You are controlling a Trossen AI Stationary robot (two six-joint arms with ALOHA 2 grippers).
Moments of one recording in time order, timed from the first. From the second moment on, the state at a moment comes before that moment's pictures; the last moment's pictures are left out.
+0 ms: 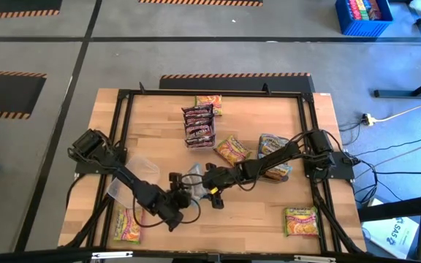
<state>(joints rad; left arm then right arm) -0.63 1.82 1.00 -0.38 -0.69 -0.43 0.23 2.05 1.14 0.31 -0.06 0.15</state>
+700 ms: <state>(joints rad) -0.61 1.82 1.08 -0.62 -0.48 -0.49 0.23 2.05 1.42 -0.18 0.00 0.11</state>
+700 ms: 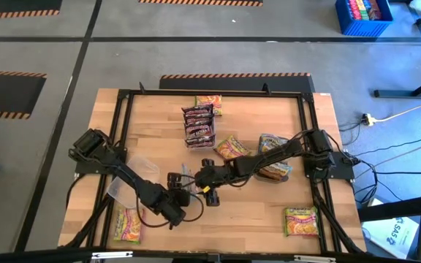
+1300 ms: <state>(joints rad) -0.69 1.82 1.20 -0.93 -0.73 -0.68 0.32 2.05 1.32 -0.05 0.20 0.20</state>
